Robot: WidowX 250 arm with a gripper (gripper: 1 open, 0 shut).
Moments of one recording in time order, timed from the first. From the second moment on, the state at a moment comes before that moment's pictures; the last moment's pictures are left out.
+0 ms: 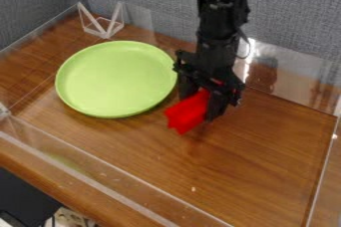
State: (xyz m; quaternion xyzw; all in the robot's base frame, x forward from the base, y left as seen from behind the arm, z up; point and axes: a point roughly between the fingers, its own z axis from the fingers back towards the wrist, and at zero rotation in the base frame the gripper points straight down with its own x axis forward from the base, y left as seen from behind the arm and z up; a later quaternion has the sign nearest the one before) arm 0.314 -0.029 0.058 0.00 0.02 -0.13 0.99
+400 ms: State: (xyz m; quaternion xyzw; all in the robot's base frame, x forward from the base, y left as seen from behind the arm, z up) arm 0.315 -0.030 0.065 0.00 0.01 -0.13 0.99
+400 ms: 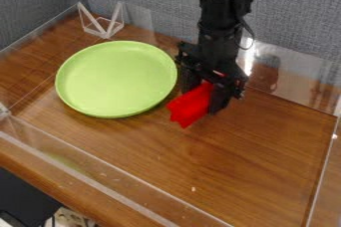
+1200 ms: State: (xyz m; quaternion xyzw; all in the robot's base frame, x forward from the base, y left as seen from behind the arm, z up) arm 0.317 -0.013 0.054 -0.01 0.02 -0.09 1.00
